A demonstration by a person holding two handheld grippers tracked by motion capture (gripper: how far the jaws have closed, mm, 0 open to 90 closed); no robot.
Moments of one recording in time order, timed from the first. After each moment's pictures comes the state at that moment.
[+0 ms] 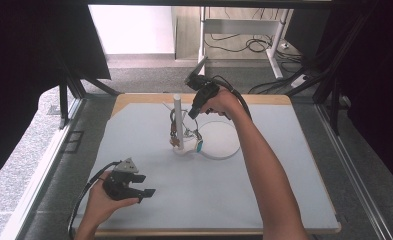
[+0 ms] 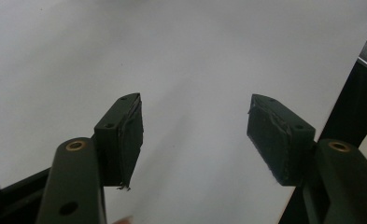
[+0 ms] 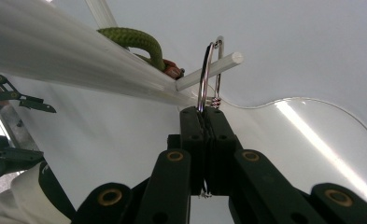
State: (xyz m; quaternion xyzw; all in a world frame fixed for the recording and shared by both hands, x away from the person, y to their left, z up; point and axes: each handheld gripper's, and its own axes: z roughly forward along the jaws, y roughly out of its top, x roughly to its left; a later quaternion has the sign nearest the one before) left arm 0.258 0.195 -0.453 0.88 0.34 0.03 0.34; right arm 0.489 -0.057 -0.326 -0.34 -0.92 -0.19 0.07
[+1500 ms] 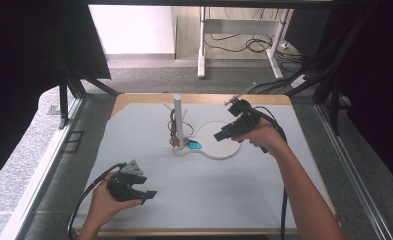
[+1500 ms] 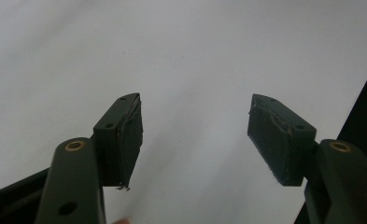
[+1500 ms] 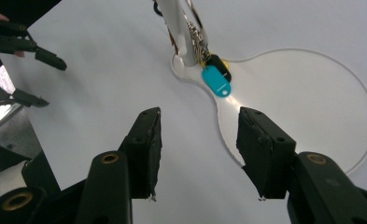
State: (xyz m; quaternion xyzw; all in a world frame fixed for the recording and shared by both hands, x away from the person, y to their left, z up) left arm 0.259 0.186 -0.463 0.89 0.34 0.04 0.31; right arm 0.400 -0.168 -0.348 -0.34 -0.89 -0.31 0.02
